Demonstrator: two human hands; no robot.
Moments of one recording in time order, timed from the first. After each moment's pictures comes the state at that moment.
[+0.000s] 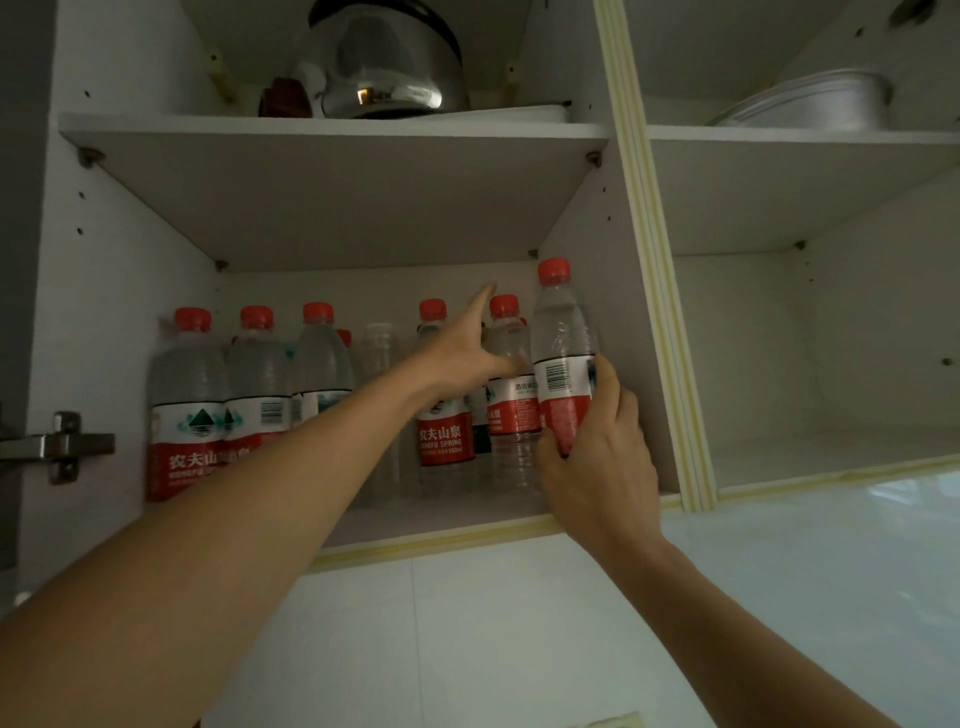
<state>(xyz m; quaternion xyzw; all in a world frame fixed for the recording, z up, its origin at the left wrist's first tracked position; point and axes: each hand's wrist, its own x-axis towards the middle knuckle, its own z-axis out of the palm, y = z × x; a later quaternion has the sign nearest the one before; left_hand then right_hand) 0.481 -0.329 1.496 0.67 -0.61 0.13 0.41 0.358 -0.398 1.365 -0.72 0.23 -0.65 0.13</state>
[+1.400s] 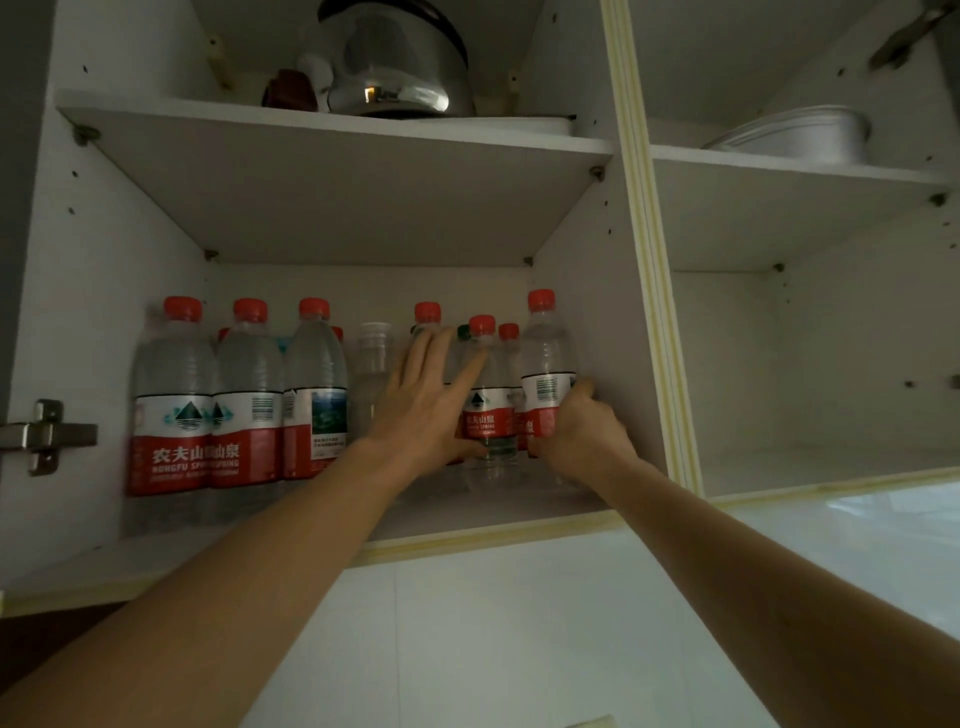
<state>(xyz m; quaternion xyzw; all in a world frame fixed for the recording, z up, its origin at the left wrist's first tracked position) 0.537 -0.331 1.438 0.69 -0.50 0.51 0.11 0.366 -0.418 1.416 -0.80 0.34 -0.45 0.22</state>
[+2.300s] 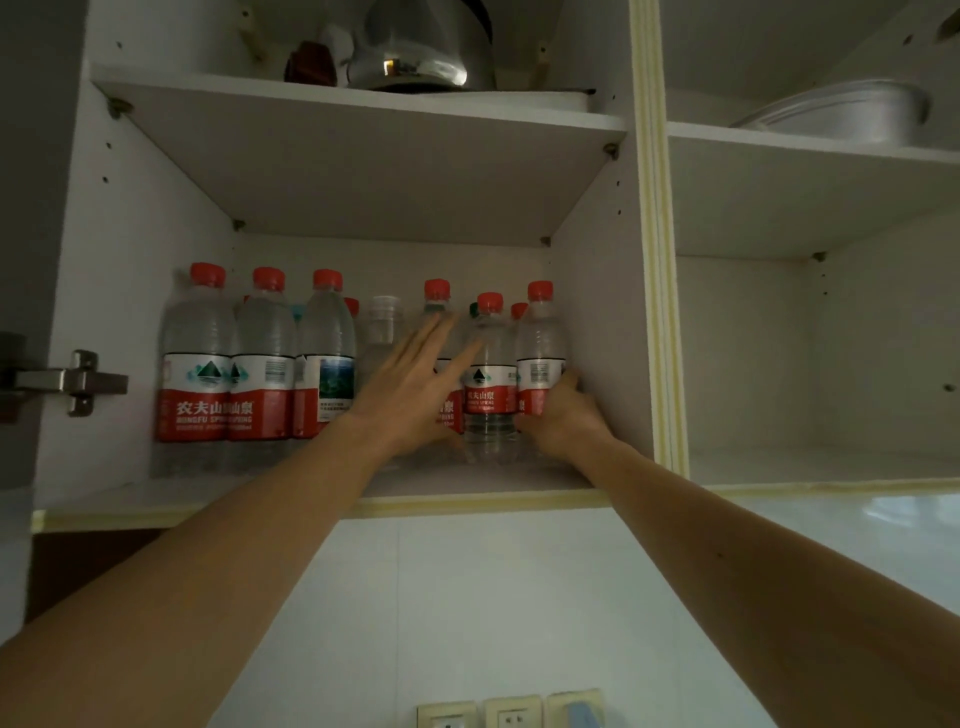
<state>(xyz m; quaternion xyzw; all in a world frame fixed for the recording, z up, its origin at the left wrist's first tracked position) 0.531 -0.312 1.428 0.71 -0.50 0.49 0.08 0.382 -0.444 1.413 -0.82 0.27 -0.41 0.30</state>
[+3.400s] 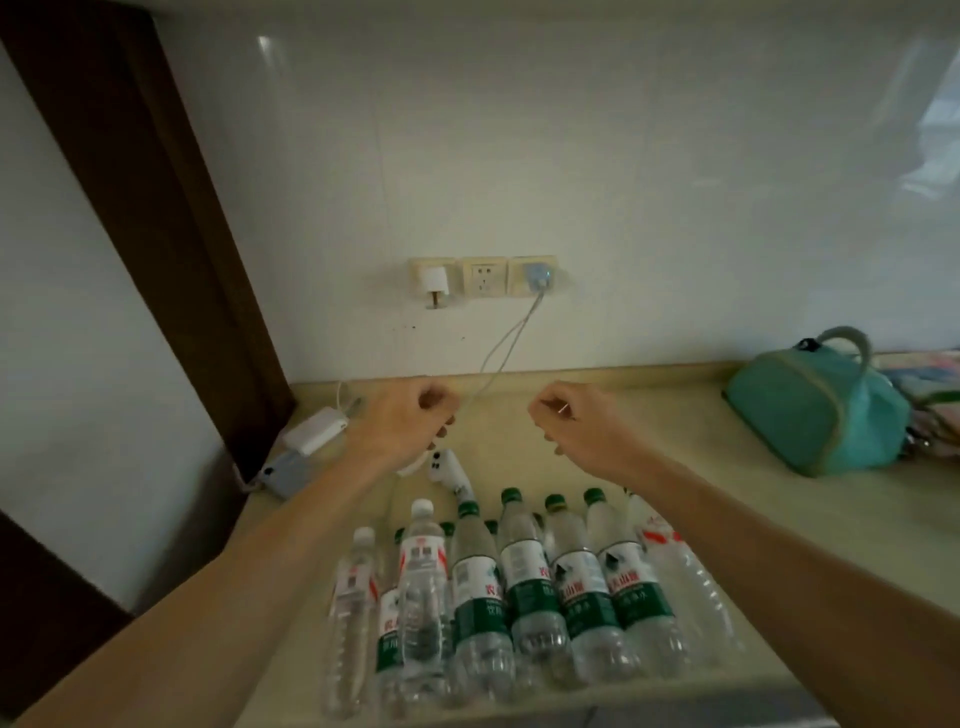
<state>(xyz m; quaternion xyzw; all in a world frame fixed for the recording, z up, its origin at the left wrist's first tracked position) 0.313 -0.204 1.010 0.82 -0.33 -0.13 0.45 0.154 -0.376 1.016 -0.91 0.20 -0.17 0.34</state>
